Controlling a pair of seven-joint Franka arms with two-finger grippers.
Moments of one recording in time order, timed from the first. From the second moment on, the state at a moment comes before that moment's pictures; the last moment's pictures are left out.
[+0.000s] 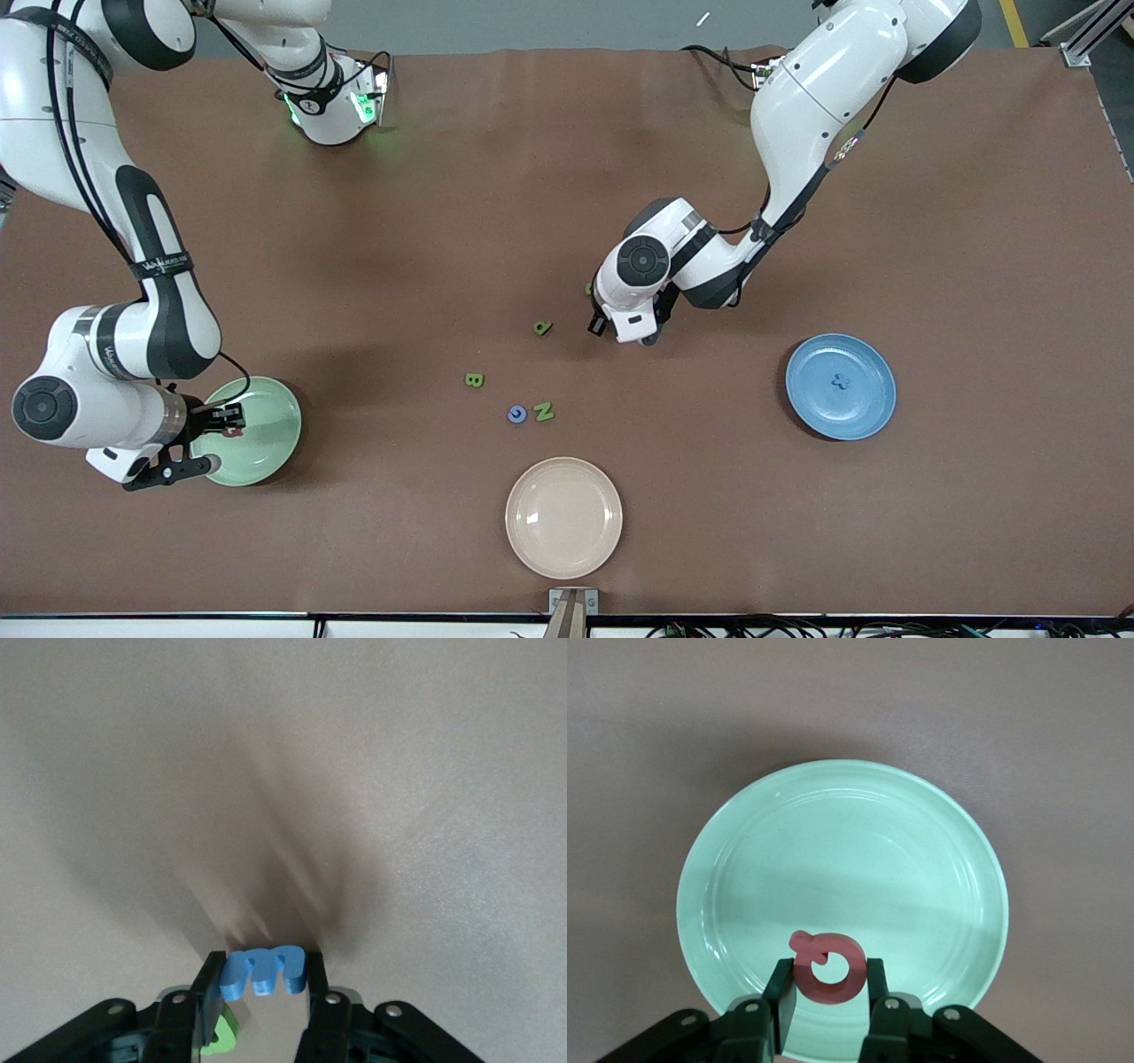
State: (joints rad) left arm -0.31 0.78 -0.48 -1.71 0.17 2.36 -1.90; right arm -0.24 0.77 0.23 -1.39 -0.22 2.04 -0.19
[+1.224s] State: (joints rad) left arm -0.01 0.70 -0.38 -1.56 0.46 2.16 -1.43; right arm 0.10 0.76 0.30 -1.41 -0.15 2.12 0.60
